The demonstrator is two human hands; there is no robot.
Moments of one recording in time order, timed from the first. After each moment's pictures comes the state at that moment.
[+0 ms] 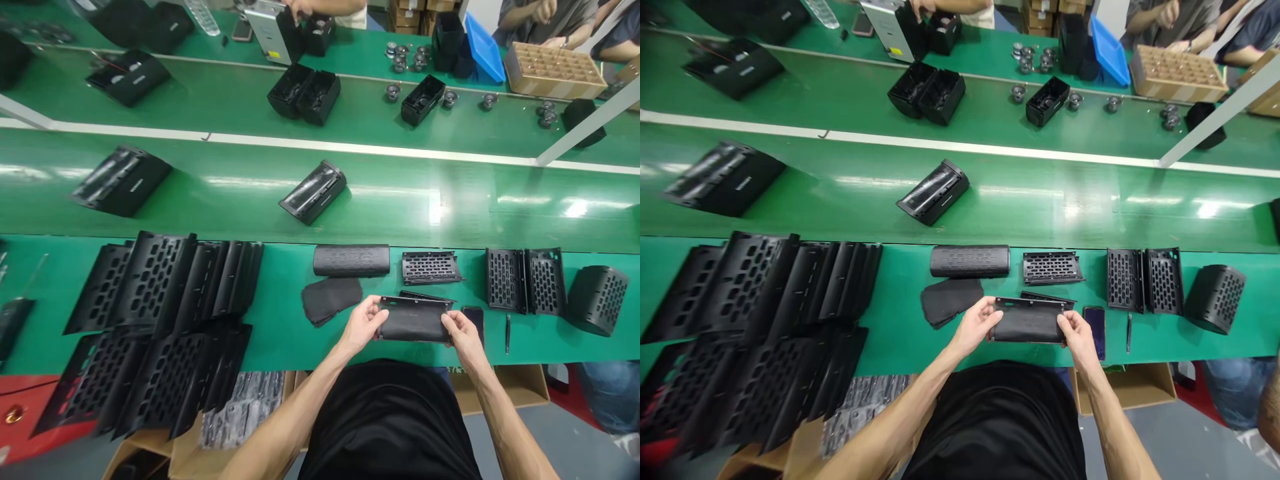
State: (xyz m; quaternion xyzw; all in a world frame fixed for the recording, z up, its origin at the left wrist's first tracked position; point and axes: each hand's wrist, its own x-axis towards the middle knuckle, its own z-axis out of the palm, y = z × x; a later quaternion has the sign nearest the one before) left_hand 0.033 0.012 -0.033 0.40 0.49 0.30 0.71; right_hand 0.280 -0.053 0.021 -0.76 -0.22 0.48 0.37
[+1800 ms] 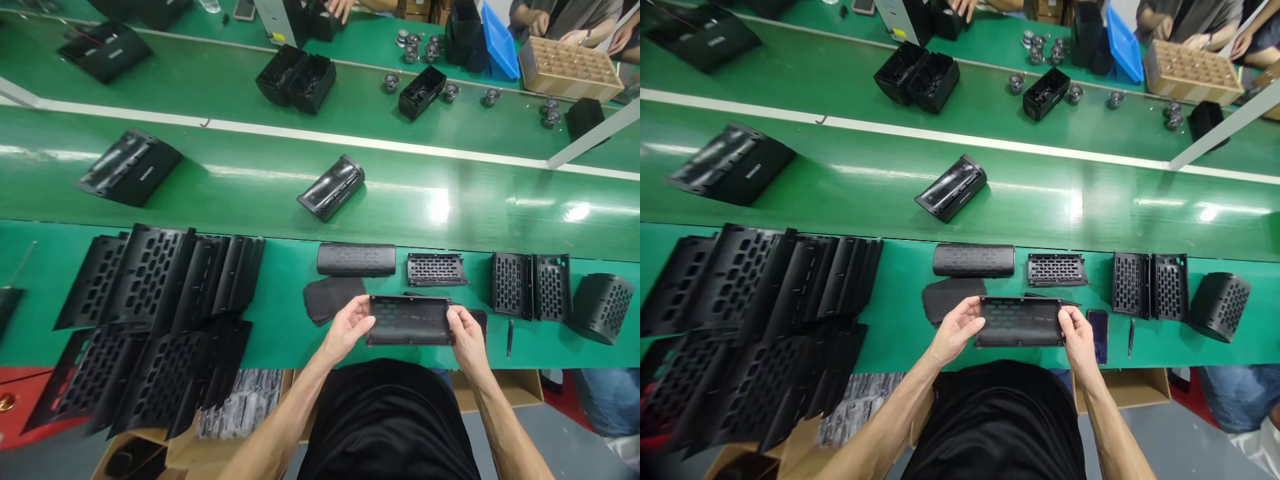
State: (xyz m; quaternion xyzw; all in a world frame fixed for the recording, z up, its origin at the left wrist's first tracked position) left_hand -0.006 0.009 -0.026 0.32 0.40 0.41 0.75; right_hand 0.256 -0.035 0.049 -0.73 -0.29 0.46 0.41
